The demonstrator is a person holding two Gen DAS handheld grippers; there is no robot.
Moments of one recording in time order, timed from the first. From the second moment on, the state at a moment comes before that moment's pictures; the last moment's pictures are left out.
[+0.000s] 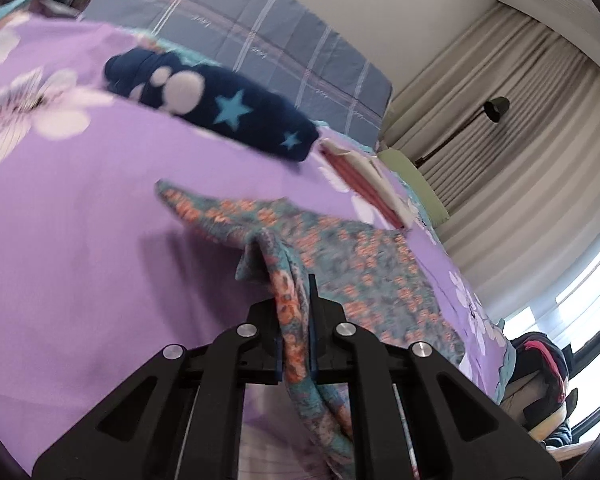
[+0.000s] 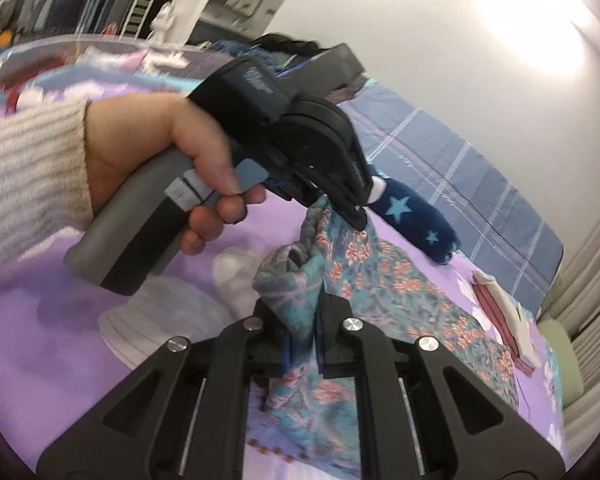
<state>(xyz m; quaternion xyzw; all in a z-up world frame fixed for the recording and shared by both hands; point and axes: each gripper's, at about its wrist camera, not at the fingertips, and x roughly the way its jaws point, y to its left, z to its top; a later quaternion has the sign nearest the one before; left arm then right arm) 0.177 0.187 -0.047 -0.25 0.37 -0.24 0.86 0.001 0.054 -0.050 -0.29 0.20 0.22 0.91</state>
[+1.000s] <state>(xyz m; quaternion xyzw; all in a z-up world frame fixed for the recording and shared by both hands) 0.242 -0.070 -0.009 -0.08 0.42 -0.26 0.86 0.044 -0.210 -0.016 0.02 0.28 0.14 0.95</state>
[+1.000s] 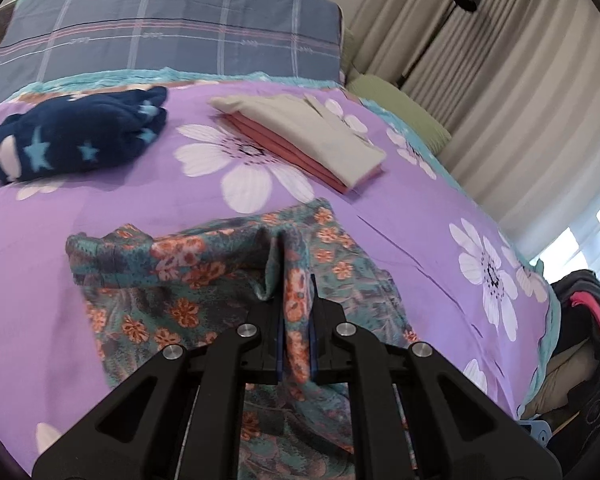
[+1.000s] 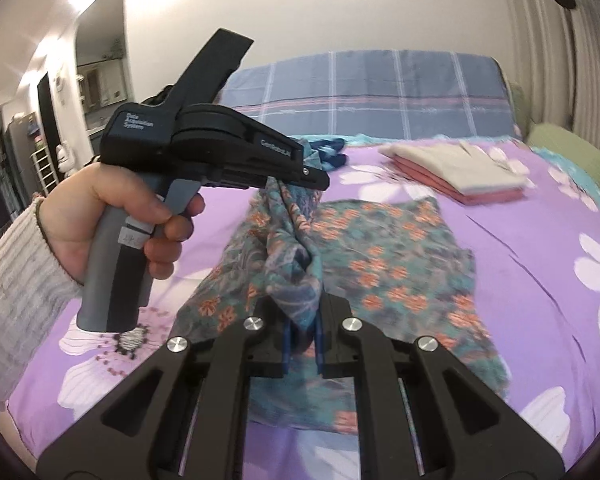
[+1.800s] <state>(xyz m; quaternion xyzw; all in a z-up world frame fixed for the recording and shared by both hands) 0.259 -0.192 -0.033 0.05 0.47 -0.26 0.85 0.040 -0.298 -0.051 0.13 0.32 0.10 0.93</state>
